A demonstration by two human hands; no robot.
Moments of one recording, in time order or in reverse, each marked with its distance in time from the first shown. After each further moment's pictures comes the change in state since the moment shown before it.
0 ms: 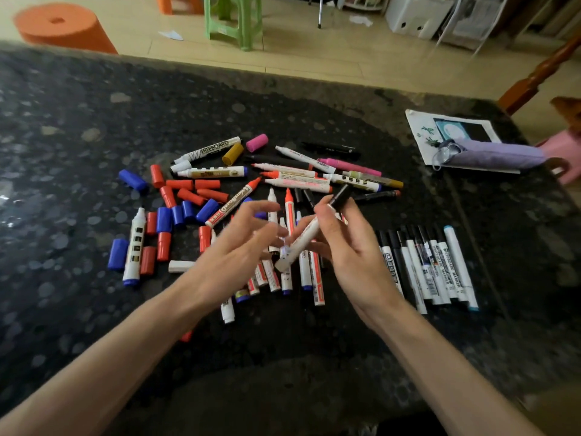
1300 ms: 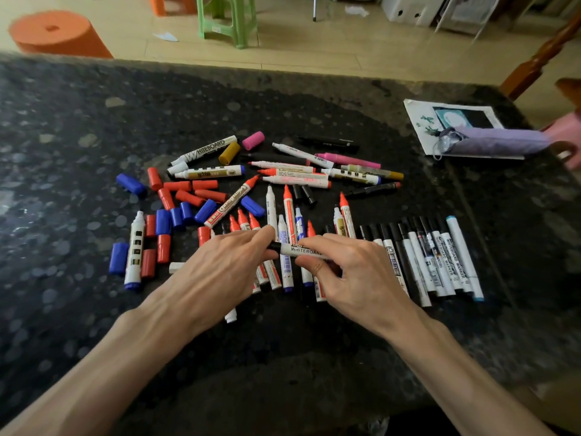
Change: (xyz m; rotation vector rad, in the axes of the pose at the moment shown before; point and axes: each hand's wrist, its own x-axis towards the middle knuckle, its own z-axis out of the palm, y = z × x) left_hand 0.004 -0.018 -0.011 1.088 -0.022 0.532; right_hand -0.016 0.014 -0.020 -1.006 -0.046 -0.381
